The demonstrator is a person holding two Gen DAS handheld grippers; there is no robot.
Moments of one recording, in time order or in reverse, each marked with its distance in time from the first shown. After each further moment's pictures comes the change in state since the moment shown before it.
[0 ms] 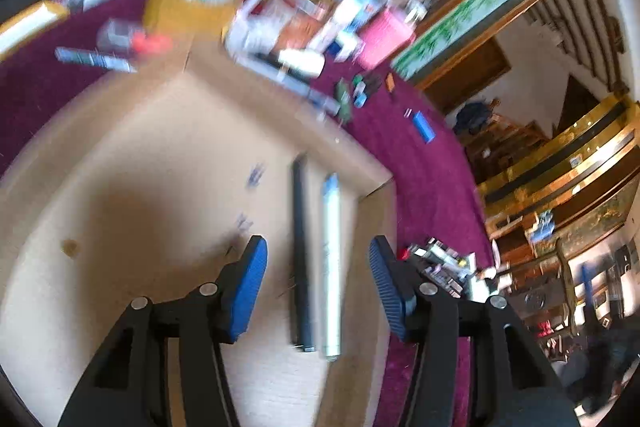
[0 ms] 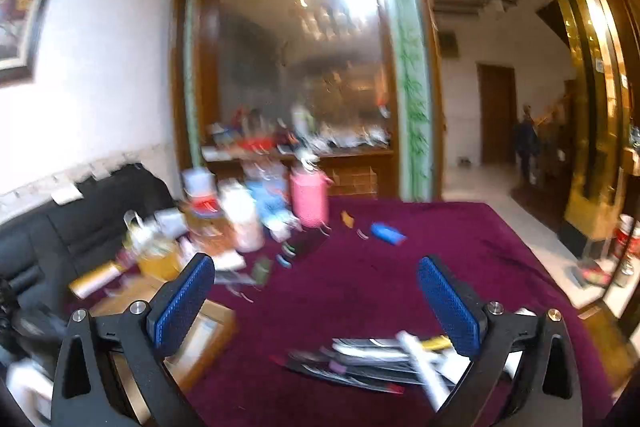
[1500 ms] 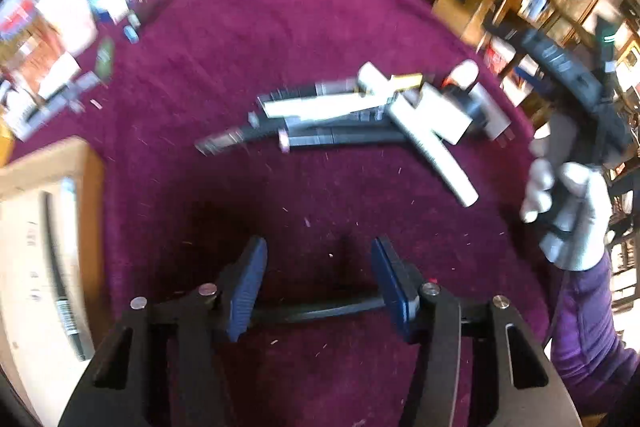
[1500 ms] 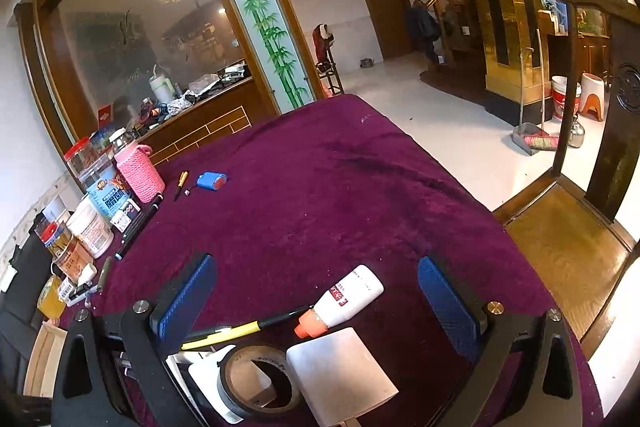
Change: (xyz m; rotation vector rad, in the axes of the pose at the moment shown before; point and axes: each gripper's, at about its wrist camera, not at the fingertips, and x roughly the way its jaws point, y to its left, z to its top) left arm 0.106 -0.191 -0.096 0.690 0.386 0.121; right arm 0.071 -0.233 -0.045 0.394 0.189 -0.242
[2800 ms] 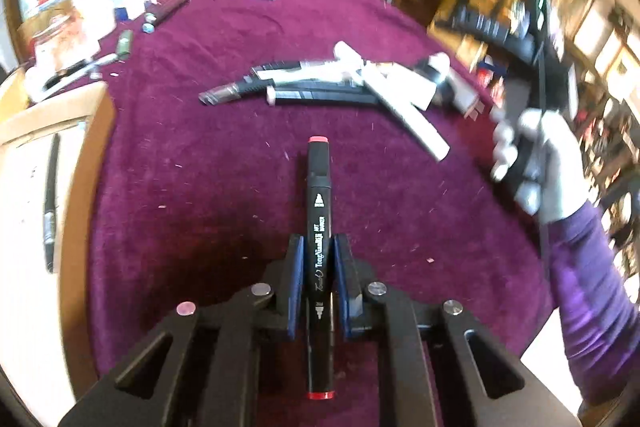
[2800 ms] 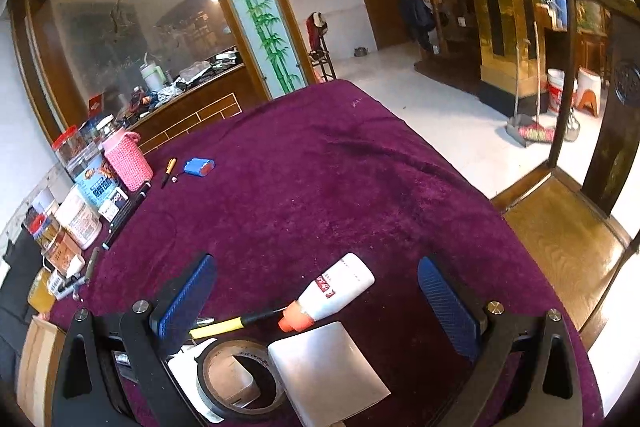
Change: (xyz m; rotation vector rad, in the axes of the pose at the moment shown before) left arm -0.015 -0.003 -0.068 -0.043 -0.117 -0.033; right arm 0.011 -0.001 -0.007 -0.021 0.041 -0.025
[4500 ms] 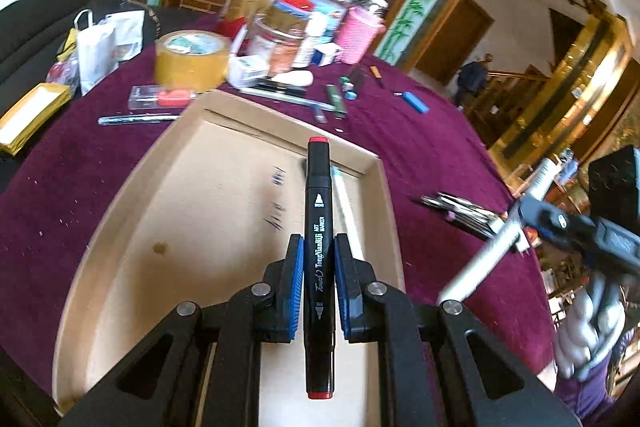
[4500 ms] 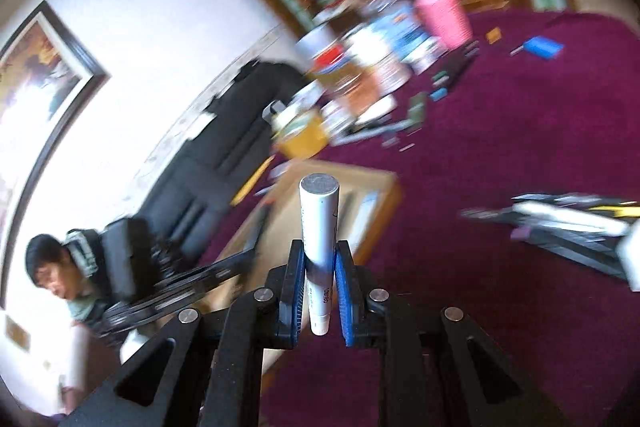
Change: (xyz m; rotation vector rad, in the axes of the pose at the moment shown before) left arm -0.120 0.196 -0.029 -0.412 -0.234 0.077; right arm -0.082 0.252 -0.077 -0.258 0.489 0.834
